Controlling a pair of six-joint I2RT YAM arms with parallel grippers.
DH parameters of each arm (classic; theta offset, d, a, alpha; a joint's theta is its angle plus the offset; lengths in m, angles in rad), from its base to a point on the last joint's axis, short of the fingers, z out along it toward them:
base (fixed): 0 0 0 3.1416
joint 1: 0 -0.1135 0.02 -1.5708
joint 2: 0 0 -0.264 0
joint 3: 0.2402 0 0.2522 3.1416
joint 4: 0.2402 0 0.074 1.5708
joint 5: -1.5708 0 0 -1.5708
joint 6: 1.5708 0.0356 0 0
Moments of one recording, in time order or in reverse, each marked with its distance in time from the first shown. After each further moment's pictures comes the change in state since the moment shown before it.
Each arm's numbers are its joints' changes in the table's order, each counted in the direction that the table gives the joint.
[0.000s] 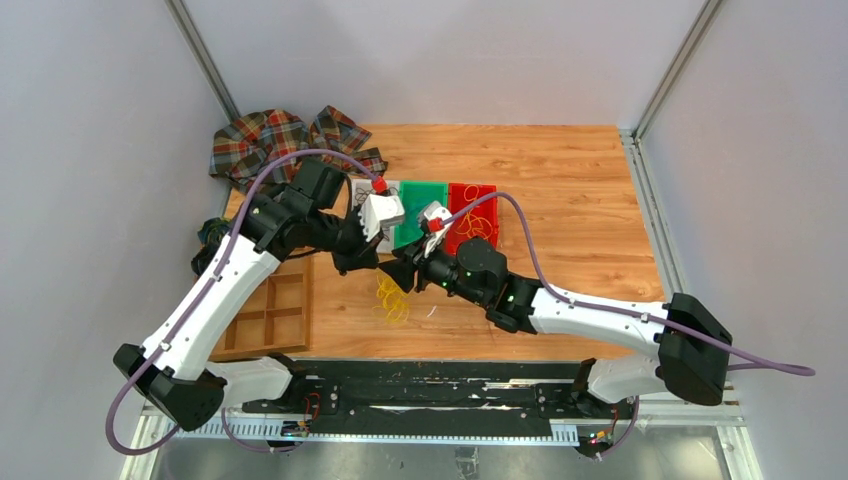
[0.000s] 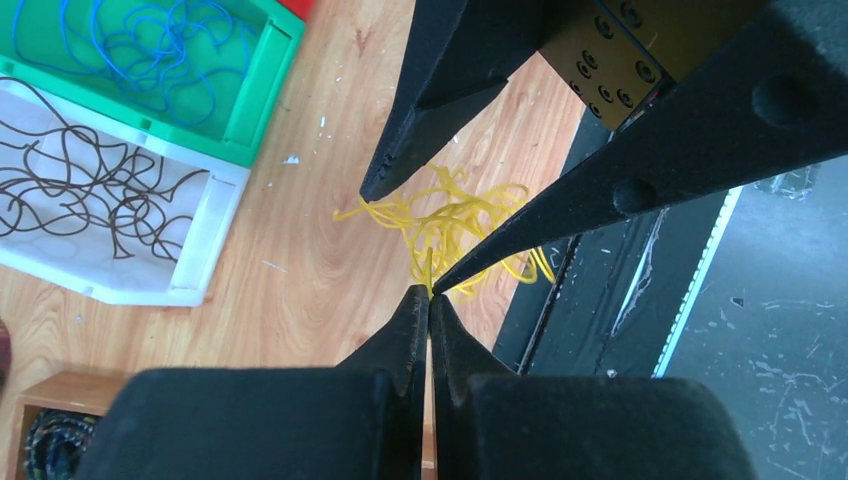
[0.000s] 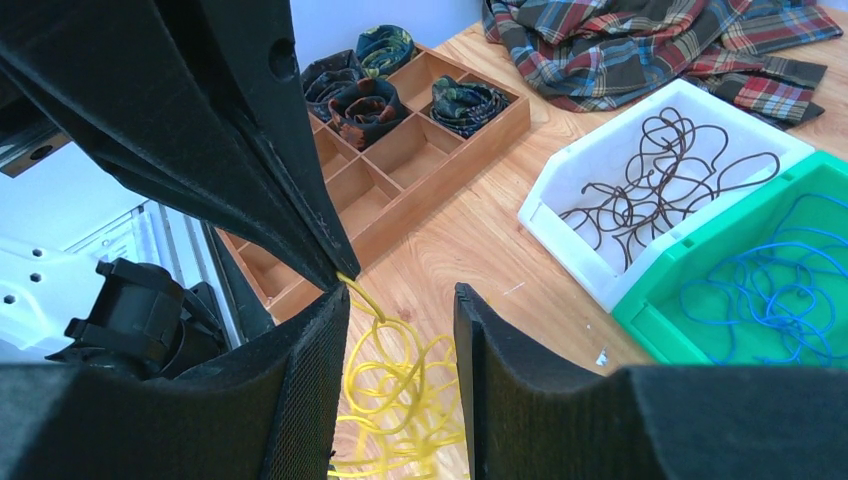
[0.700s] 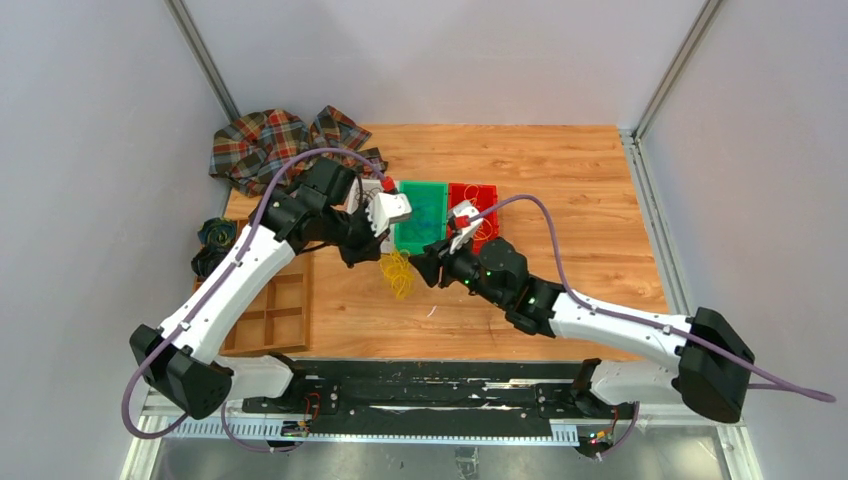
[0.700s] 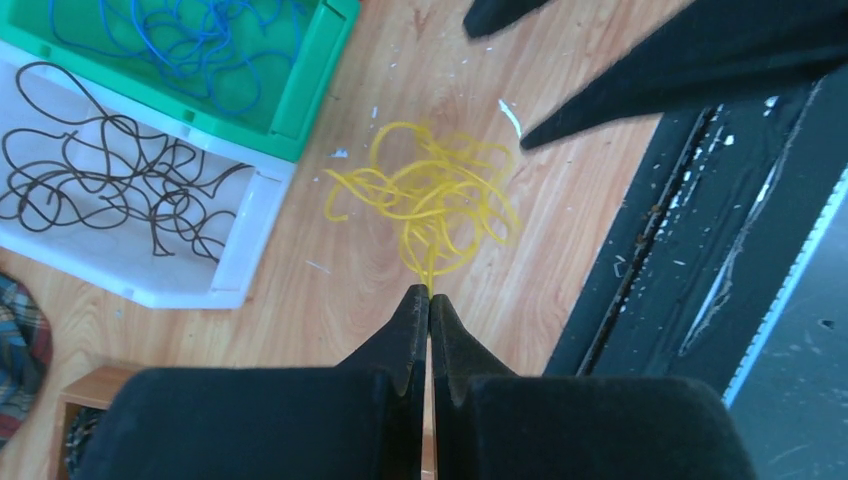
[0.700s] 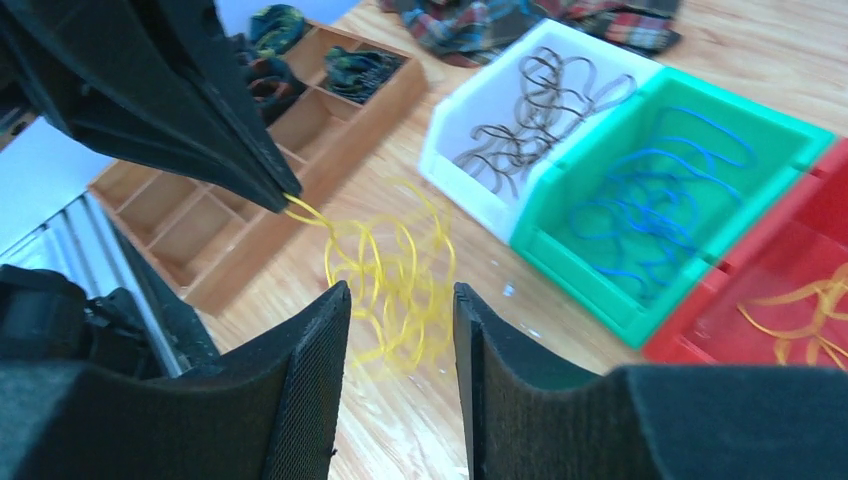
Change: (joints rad) left arm -0.026 -0.071 -0.073 -0.130 0.080 0.058; right arm 0.108 0.146 -0.125 0.096 -0.082 0.019
